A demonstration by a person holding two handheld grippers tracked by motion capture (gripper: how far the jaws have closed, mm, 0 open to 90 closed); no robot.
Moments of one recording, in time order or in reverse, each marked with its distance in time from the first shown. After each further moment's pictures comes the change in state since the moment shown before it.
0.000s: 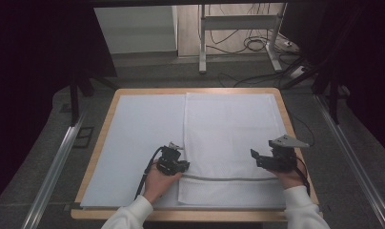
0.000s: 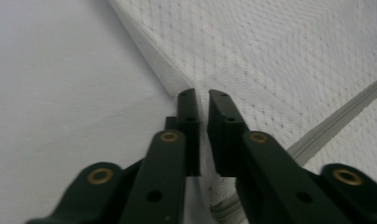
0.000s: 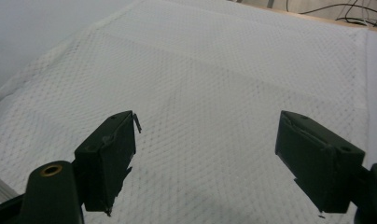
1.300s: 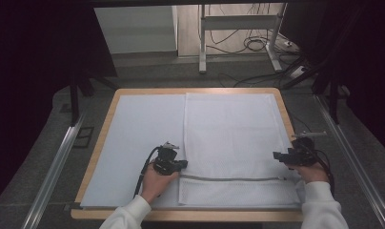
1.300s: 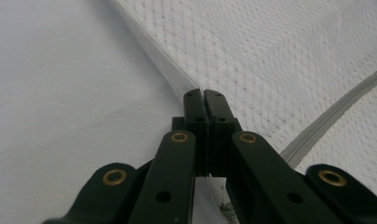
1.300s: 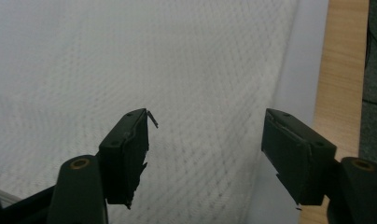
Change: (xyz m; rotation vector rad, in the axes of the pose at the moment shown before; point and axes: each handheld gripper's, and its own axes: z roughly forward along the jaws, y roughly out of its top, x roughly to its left) left arm 0.008 -0.003 -0.008 -0.043 -0.053 -0.021; right arm -0.073 -0.011 -0.003 0.338 -0.059 0.194
